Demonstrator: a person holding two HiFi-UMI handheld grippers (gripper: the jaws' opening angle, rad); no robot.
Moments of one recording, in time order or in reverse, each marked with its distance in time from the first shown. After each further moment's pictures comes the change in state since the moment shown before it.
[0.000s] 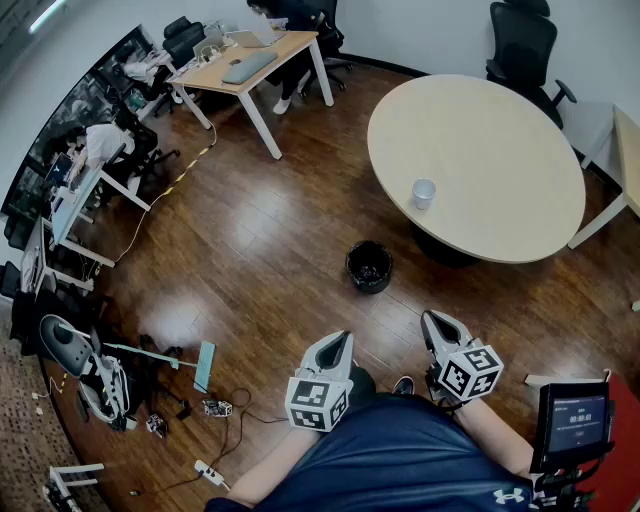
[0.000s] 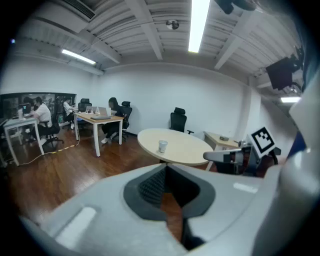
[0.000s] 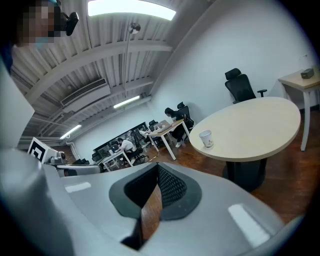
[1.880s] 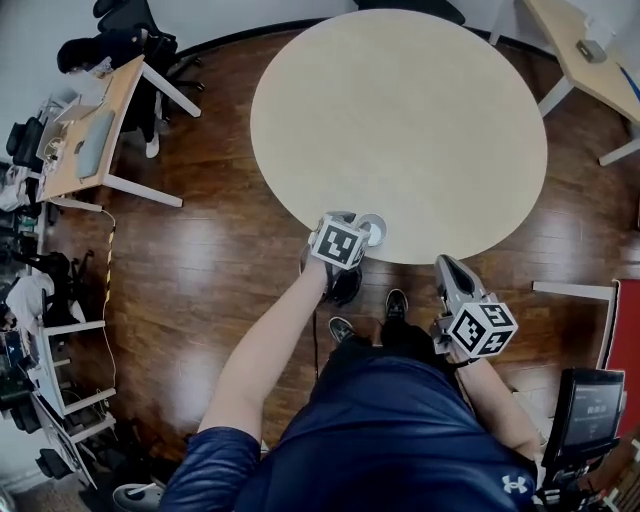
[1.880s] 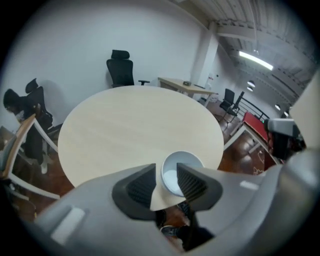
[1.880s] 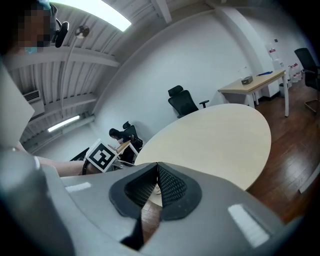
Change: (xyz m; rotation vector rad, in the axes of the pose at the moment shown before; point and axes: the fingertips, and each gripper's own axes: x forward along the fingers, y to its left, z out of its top) left arm 0.475 0.020 0.070 0.590 0.618 -0.528; right arm 0.097 -0.196 0.125 0.292 -0.242 -0.580
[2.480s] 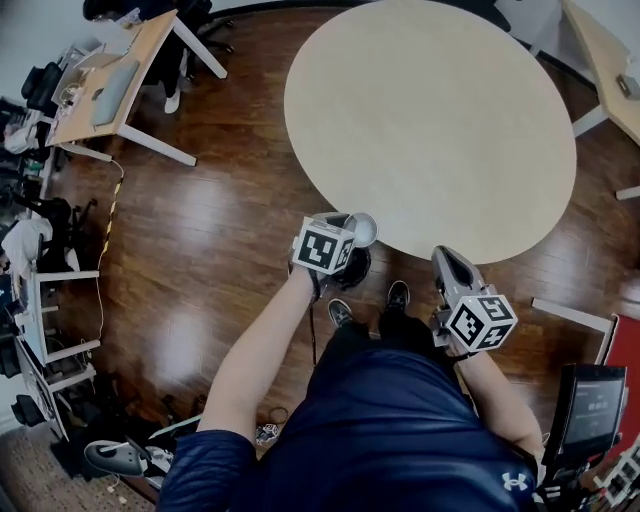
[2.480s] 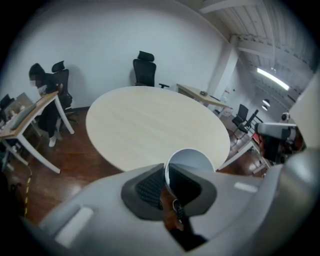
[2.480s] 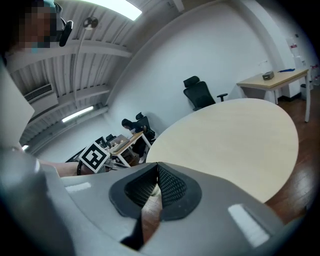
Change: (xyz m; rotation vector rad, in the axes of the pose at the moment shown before) left arm -0.047 0.017 -0.057 -0.262 -0.044 0.012; right arm 0.032 0.035 -0.010 -0.090 0.097 0.144
